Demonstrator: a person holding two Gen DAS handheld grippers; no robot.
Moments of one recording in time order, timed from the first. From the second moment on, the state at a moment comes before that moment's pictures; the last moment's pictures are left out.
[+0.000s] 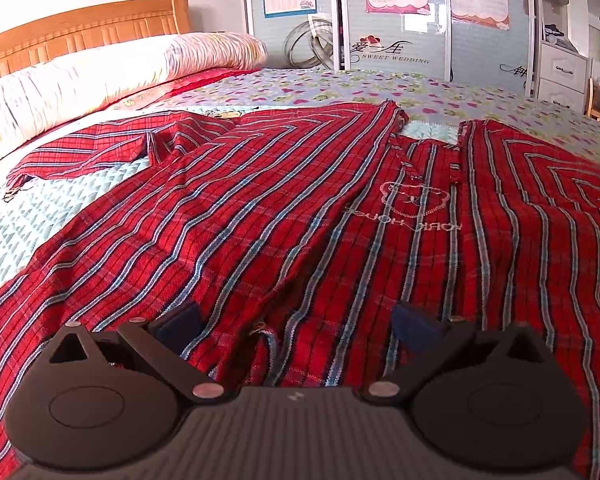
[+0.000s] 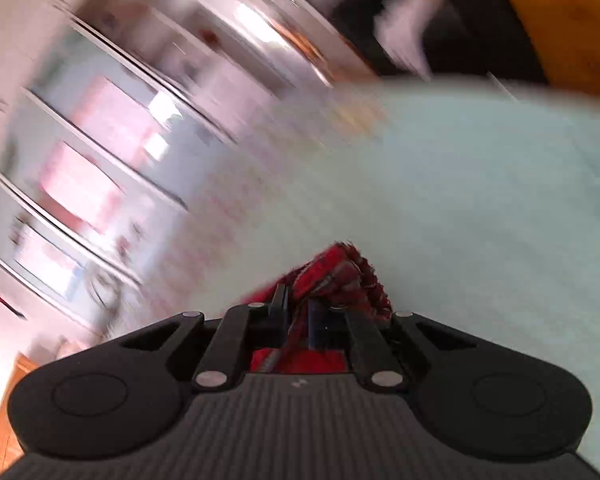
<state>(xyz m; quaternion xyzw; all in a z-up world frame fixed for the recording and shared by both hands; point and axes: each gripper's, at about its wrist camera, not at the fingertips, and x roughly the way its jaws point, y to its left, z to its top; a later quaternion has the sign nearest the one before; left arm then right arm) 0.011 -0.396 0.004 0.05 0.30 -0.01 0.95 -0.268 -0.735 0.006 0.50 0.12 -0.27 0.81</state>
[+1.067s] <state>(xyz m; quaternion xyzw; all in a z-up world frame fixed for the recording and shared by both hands) 0.009 -0.406 0.004 0.08 0.30 0.00 0.95 -0.194 -0.673 0.232 0.21 0.09 -0.06 0.97</state>
